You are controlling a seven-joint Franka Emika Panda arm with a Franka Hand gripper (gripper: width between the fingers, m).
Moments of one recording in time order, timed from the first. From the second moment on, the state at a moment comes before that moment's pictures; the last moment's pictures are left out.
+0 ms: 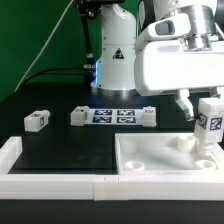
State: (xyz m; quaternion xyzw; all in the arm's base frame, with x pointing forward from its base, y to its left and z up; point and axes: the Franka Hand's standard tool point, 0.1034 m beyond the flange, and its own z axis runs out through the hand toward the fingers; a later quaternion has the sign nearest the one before) arm 0.598 0.118 0.102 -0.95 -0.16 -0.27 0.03
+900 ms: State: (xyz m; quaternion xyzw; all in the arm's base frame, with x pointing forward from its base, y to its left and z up) arm 0.596 0.116 0.082 -0.94 -0.16 -0.29 0.03
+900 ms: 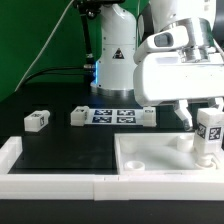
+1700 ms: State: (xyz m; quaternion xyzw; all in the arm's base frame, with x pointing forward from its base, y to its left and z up) arm 0.595 0.117 0.071 -0.95 -0.16 -0.28 0.03
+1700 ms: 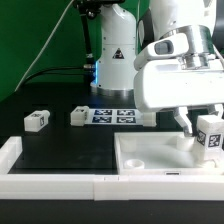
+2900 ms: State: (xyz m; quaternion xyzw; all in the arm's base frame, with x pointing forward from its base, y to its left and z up) arm 0.591 0.117 0.063 -0.95 -0.16 -0.27 0.03
